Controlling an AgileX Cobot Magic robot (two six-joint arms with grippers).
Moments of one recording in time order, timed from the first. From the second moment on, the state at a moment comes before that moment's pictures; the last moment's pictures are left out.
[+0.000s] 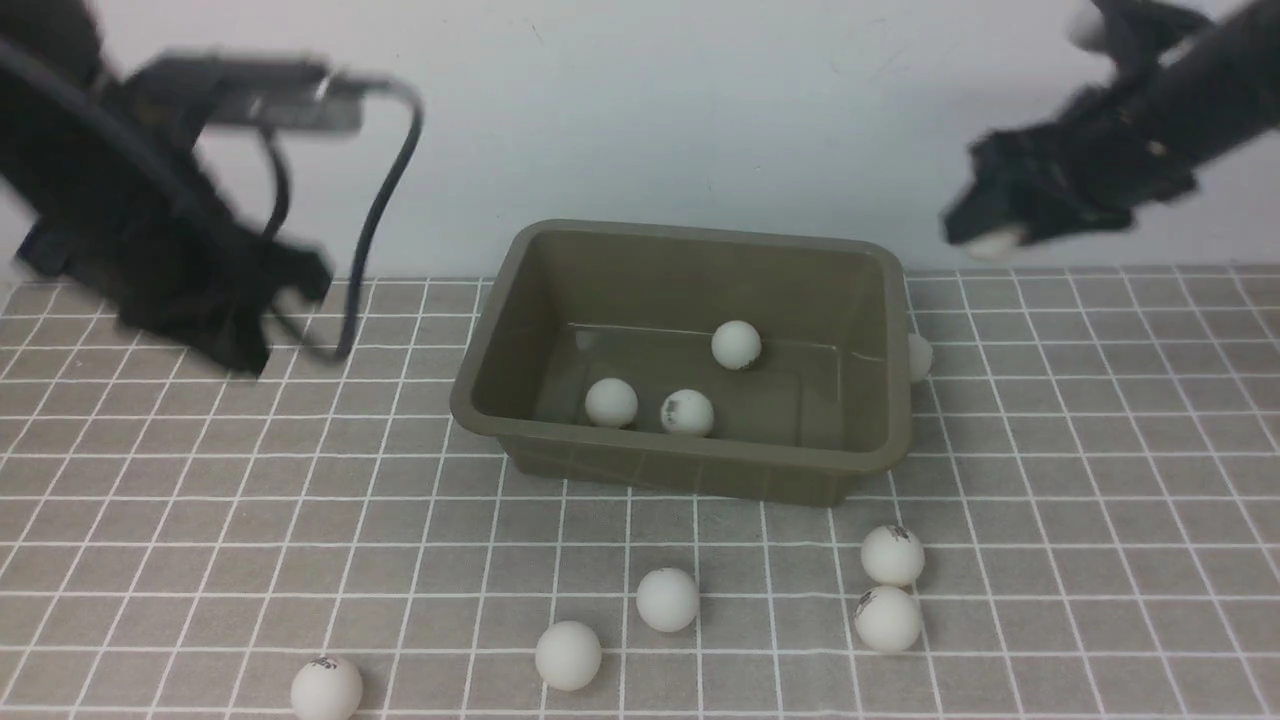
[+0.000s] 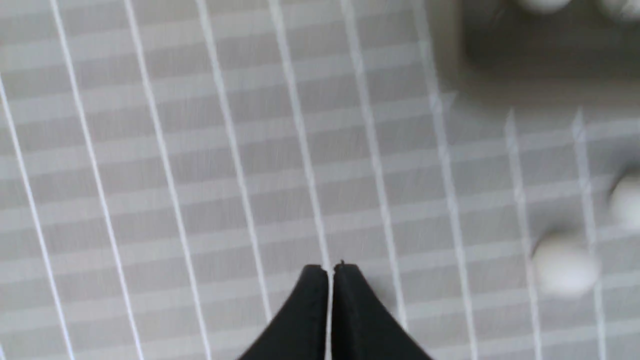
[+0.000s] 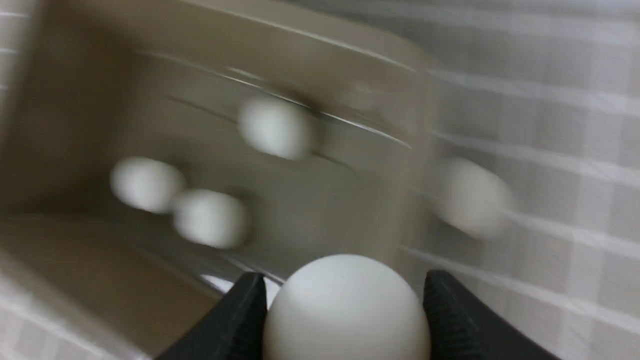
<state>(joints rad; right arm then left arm) 0.12 1.85 -1.68 0.50 1.05 -0.24 -0.09 1.54 -1.34 -0.09 1.22 0.04</state>
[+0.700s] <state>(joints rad) 0.26 1.79 -1.70 0.26 1.11 -0.18 -0.11 1.63 -0.91 -0.22 0.91 0.14</state>
